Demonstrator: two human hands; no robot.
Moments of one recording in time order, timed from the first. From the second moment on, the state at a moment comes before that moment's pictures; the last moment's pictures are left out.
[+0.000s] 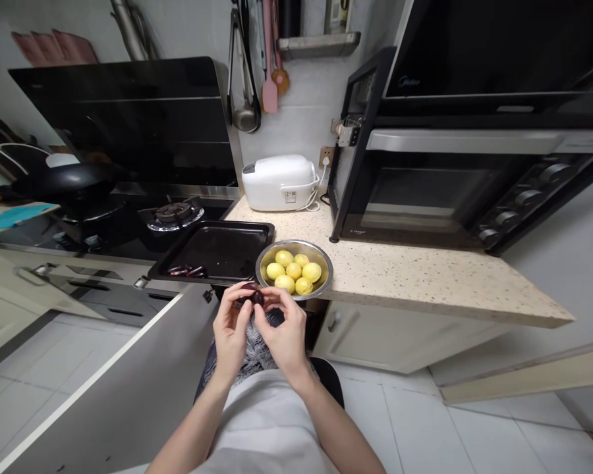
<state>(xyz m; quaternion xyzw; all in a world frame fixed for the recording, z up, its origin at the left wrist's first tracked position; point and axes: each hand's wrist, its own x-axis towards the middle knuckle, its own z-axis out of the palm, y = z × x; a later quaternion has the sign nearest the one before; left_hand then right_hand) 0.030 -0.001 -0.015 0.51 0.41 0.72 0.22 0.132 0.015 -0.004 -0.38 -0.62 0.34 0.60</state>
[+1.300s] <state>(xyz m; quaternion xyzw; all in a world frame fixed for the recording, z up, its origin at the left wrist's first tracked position) 0.032 0.003 -0.031 0.59 0.40 0.67 0.21 0.188 0.064 -0.004 -0.42 -0.74 0.07 0.53</state>
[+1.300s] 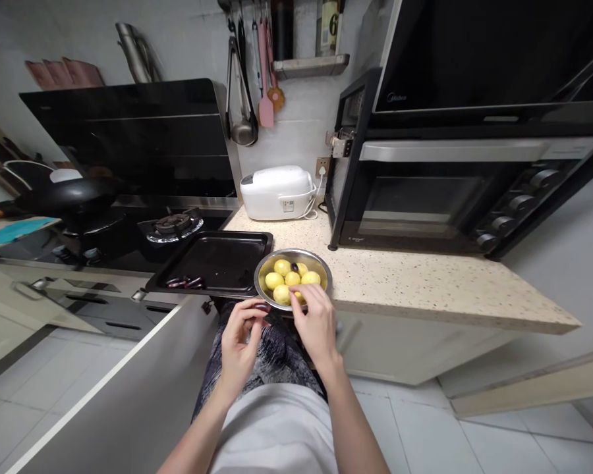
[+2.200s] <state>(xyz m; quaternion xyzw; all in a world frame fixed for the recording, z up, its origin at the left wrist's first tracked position) 0.034 0.006 -0.034 0.56 0.39 0.69 0.24 0.190 0.068 0.006 -0.43 -0.69 0.10 0.57</state>
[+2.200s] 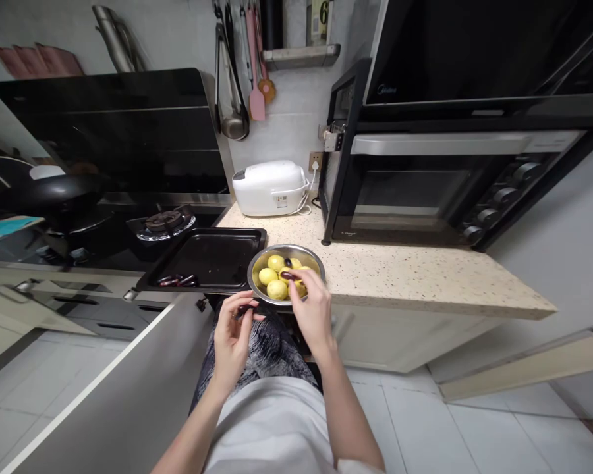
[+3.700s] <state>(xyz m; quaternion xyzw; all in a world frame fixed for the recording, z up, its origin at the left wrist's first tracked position) 0.028 0.007 -0.040 0.59 0.38 0.67 0.24 0.198 0.111 0.001 -0.48 -0.72 0.08 0.49</state>
